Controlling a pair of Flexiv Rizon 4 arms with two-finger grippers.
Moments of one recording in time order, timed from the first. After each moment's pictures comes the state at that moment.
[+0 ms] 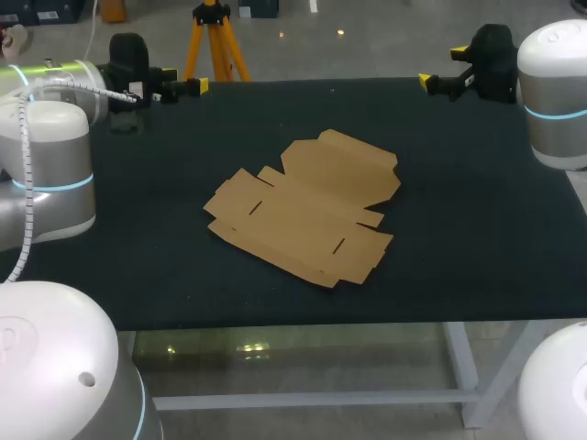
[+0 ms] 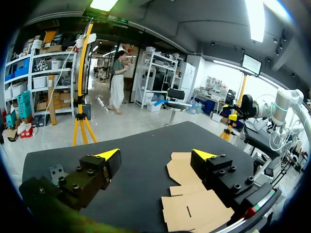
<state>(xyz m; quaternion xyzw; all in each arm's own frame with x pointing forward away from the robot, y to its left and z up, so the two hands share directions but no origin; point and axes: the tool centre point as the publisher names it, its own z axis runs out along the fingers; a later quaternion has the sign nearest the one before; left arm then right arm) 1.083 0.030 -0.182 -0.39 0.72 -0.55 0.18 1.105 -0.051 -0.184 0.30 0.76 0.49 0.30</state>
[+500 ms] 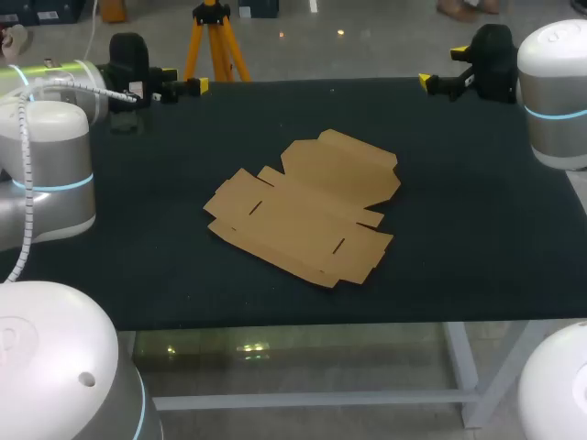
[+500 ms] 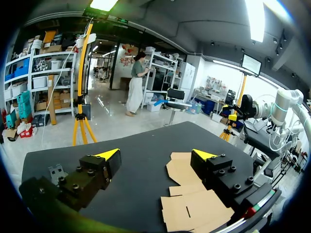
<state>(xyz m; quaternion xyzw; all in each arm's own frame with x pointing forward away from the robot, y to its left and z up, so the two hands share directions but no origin) 1.083 0.032 -0.182 -0.40 0.71 -0.55 0.17 1.105 -0.051 -0.184 0.30 0.76 0.49 0.30</state>
